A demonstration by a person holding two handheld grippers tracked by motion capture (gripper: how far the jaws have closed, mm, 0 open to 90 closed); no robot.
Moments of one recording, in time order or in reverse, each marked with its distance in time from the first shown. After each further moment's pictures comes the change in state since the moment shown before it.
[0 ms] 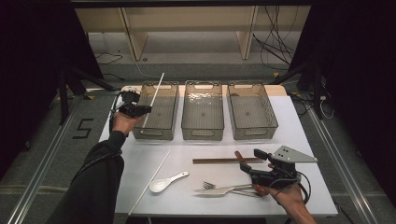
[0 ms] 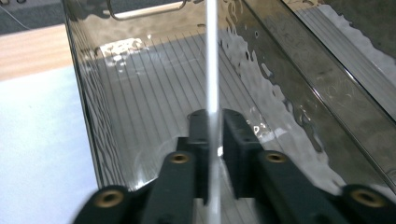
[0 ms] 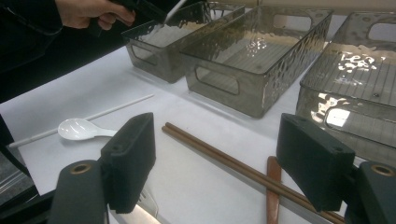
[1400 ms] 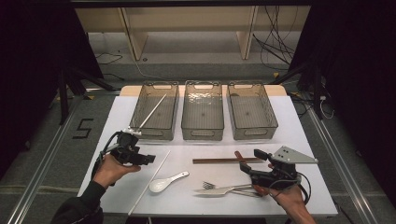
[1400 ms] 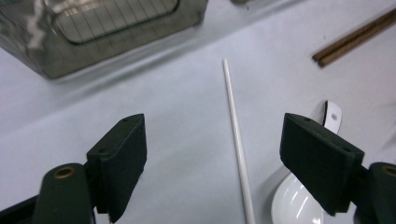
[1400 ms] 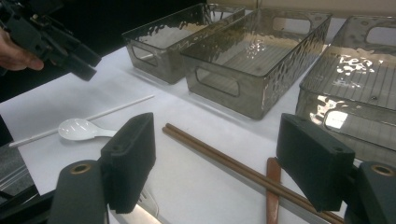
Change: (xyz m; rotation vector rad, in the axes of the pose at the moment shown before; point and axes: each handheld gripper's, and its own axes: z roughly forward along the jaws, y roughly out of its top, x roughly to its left) left arm -0.075 -0.105 -0.081 0.259 -0.083 0.089; right arm 0.003 0.001 -0.002 -0.003 -0.003 -0.005
